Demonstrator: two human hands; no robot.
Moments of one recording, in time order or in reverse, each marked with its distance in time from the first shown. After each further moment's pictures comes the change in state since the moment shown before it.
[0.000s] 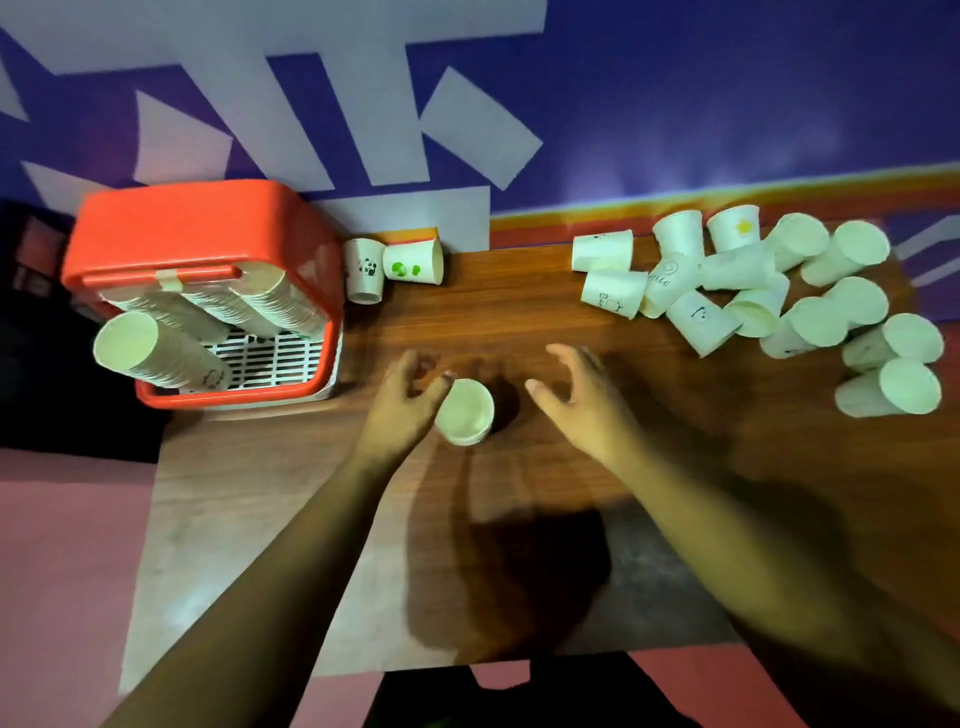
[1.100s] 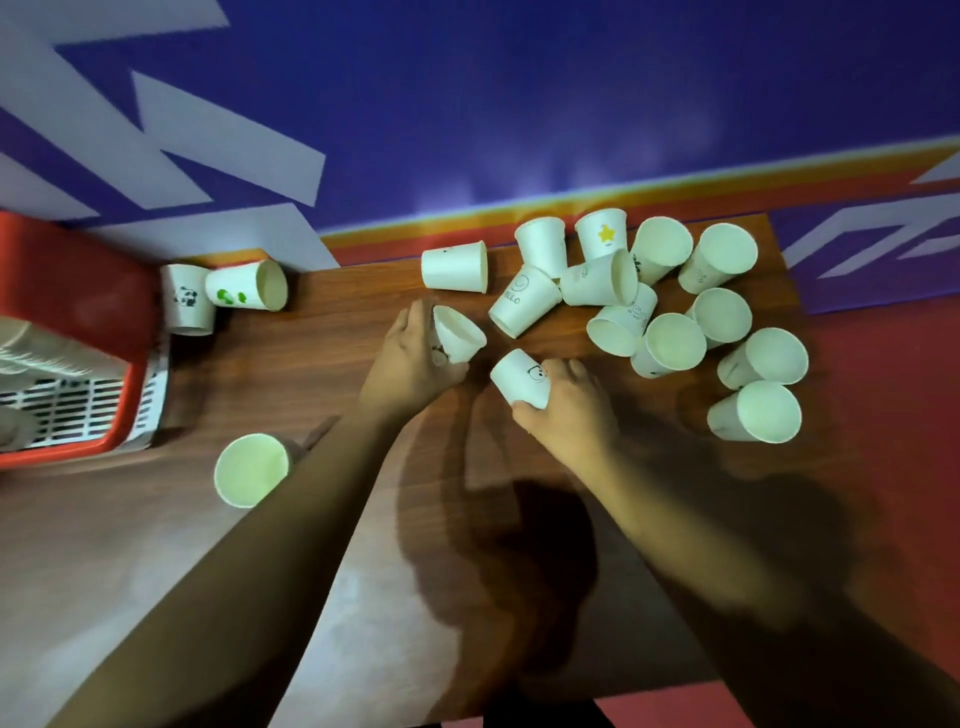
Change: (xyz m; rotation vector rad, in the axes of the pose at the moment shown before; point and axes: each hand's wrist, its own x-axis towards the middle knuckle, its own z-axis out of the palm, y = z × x) left_hand 0.092 0.102 0.214 0.418 -0.088 0.240; right_hand 0.054 0.179 -0.107 -0.310 0.100 0.087
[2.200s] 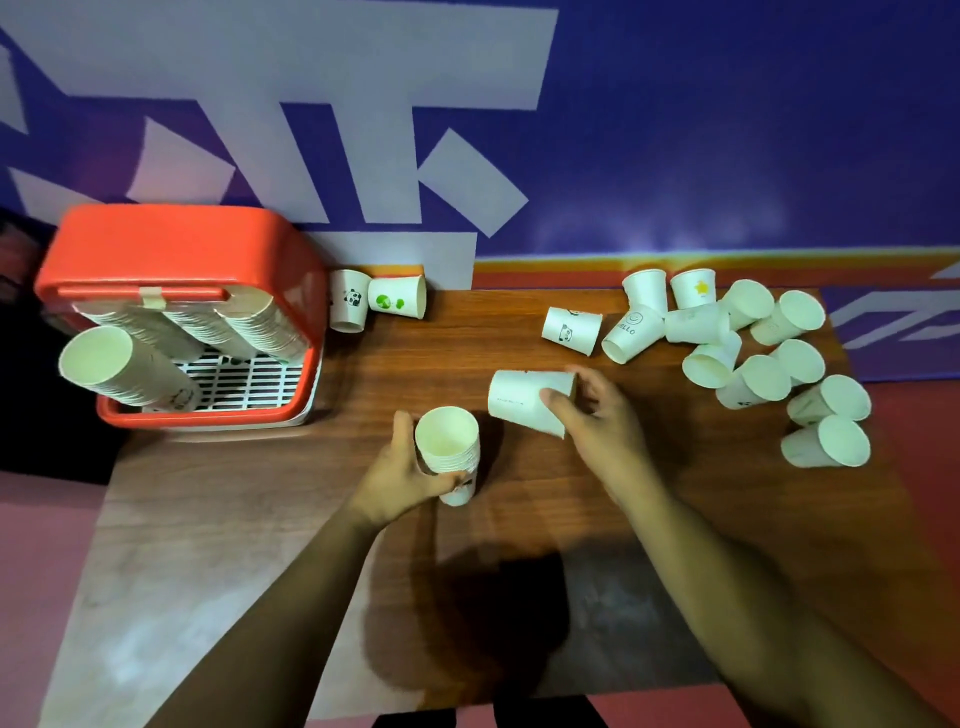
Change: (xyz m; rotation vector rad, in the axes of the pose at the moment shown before) left_hand -0.160 -0.166 -0.114 -0.475 -0.118 -0.123; right_hand -0.088 -0.199 -0.017 0.734 -0.004 0.184
